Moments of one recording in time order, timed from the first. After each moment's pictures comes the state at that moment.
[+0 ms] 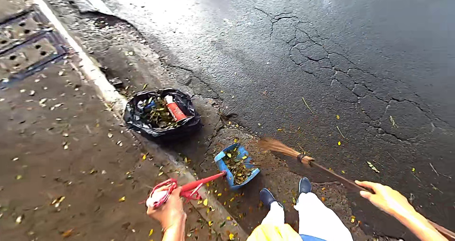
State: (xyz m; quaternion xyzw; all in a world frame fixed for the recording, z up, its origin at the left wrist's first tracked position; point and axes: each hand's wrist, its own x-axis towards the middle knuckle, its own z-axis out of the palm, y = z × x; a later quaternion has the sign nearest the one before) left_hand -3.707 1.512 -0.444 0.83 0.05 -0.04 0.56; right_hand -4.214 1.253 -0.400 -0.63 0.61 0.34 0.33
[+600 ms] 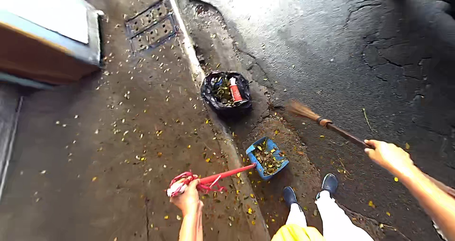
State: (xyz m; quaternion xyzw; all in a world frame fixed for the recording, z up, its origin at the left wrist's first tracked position) left_hand -3.675 1.582 -0.415 0.83 0.17 0.09 0.53; right_hand -3.981 1.097 -0.451 -0.80 0.48 0.25 0.25
